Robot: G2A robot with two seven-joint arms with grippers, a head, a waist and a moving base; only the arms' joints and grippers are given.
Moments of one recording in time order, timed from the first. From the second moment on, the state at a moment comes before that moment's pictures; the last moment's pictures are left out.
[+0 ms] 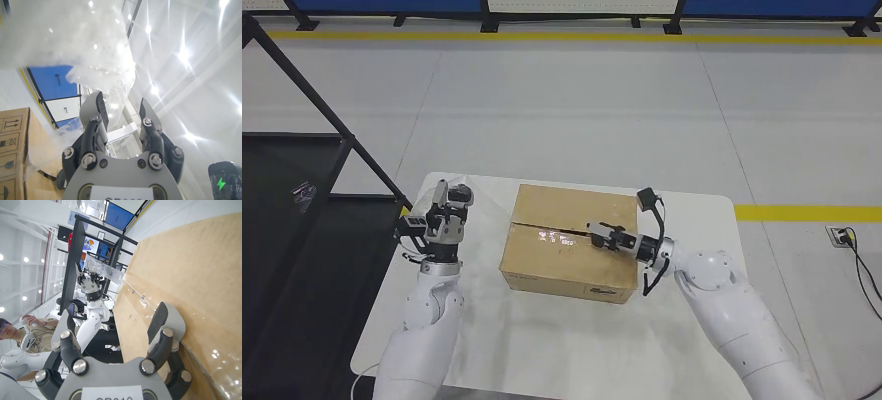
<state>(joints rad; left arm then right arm) 0.91 -1.38 -1.44 -1.12 -0.60 -0.68 -0.35 -0.63 -1.31 1.09 -0.93 0.15 -0.52 0.82</state>
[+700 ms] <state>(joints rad) 0.84 -1.40 -1.38 -1.06 -0.52 -0.63 -0.31 -0.66 -1.30 1.12 -0.92 0.17 -0.55 0.83</state>
